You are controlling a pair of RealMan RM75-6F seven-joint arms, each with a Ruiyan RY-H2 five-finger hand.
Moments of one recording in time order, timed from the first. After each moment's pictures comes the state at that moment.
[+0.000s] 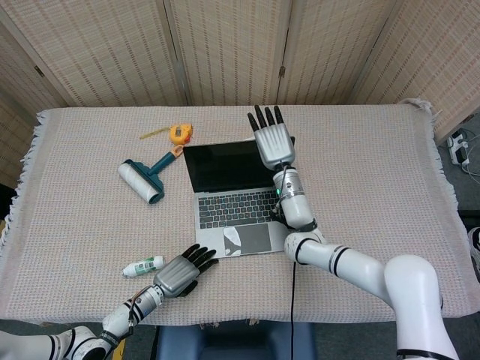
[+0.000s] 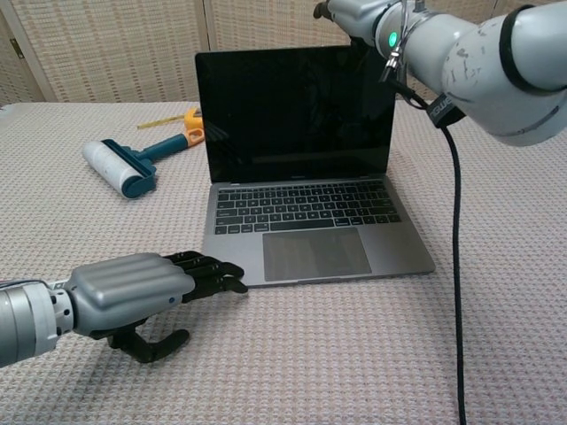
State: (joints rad) left arm -0.66 -1.58 0.06 -1.52 1.42 0.85 0.35; right arm 1.16 -1.73 0.45 -1.02 -0.72 0.90 -0.85
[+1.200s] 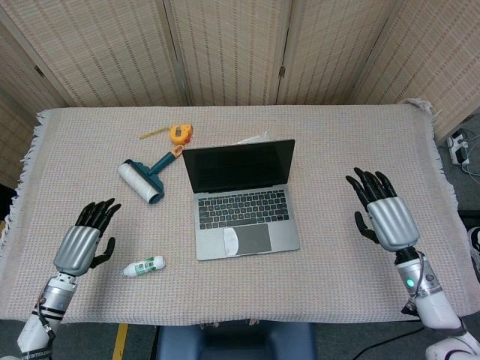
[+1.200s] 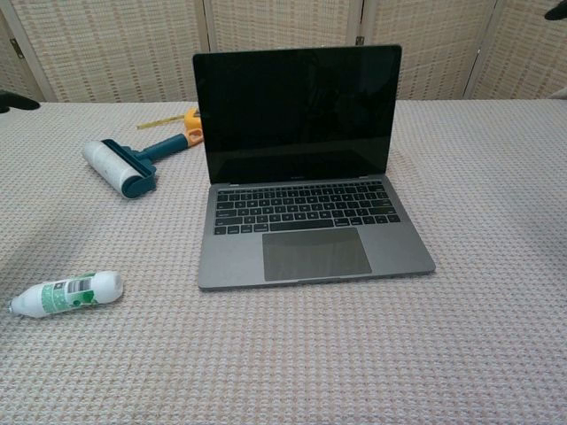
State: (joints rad) left arm -0.38 -1.23 -0.01 -1.67 1.41 1.36 0.10; right arm 0.42 -1.08 0.04 -1.77 -1.38 1.35 -0.17
